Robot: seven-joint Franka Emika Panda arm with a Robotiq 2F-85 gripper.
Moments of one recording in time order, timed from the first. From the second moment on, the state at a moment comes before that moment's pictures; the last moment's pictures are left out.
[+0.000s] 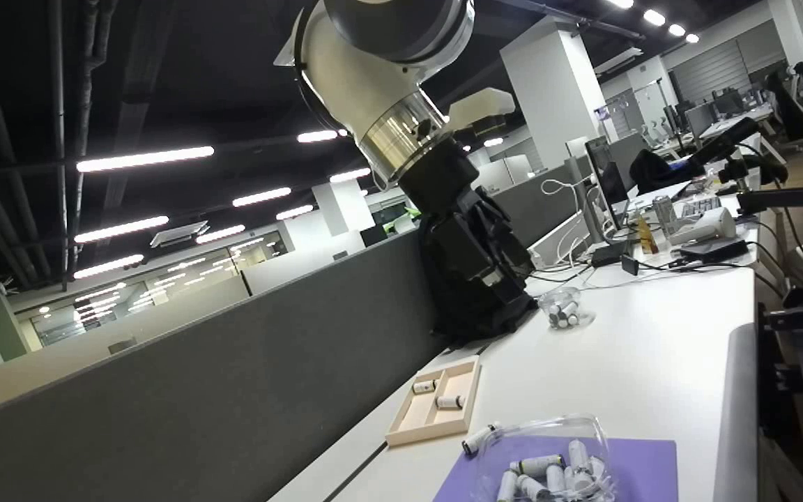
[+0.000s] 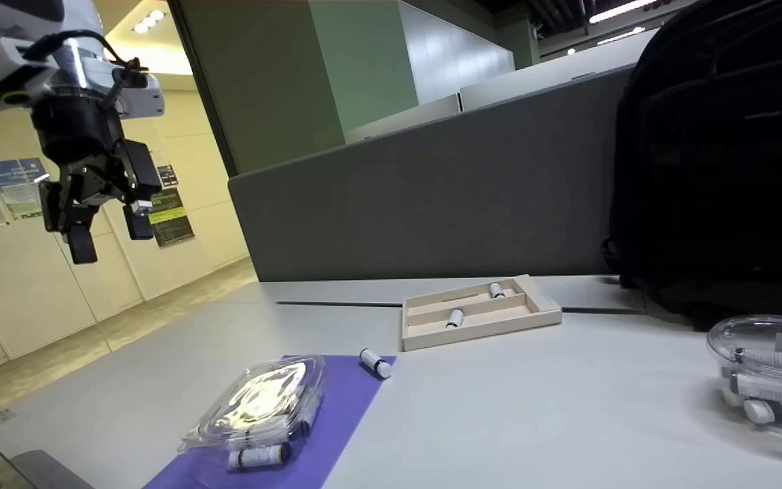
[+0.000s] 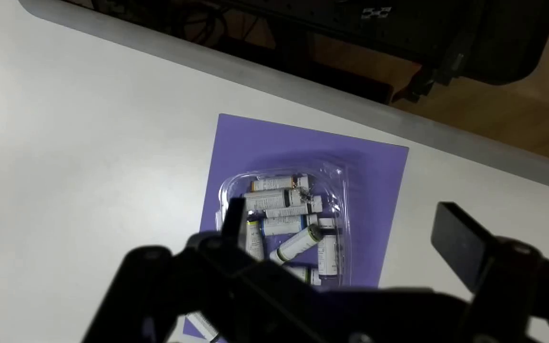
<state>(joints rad) 0.14 -0.34 0.27 -2.43 -0.01 1.84 0.10</state>
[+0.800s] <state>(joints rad) 0.10 -0.30 0.20 -2.42 -0.10 2.11 0.10</state>
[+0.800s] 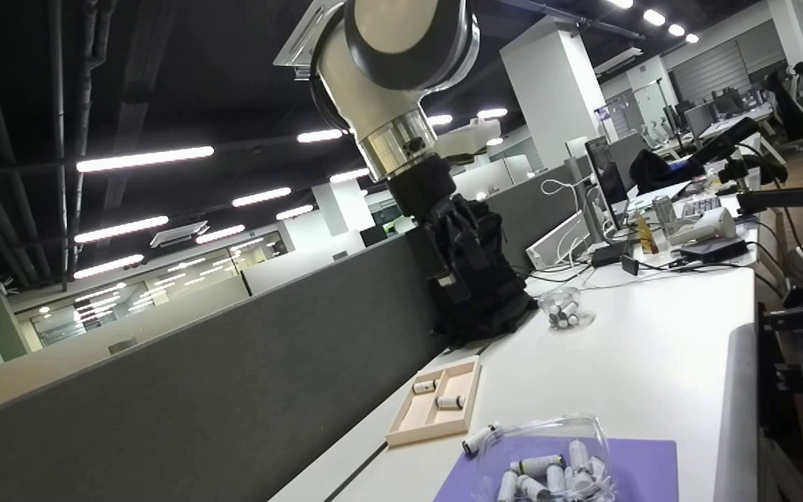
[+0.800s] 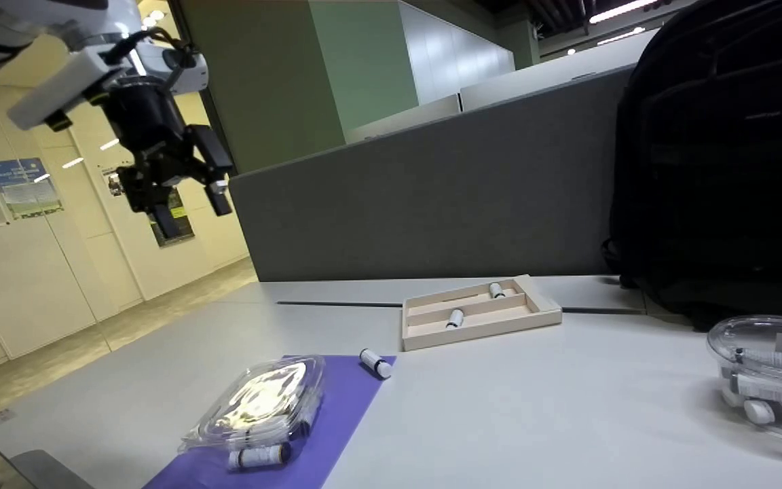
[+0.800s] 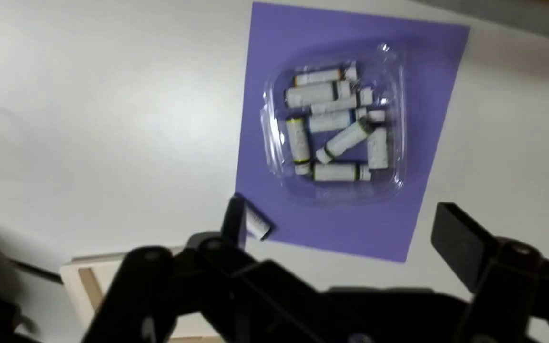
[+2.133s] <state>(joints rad) 0.02 0.22 0.06 -2.00 -0.10 2.17 -0.66</state>
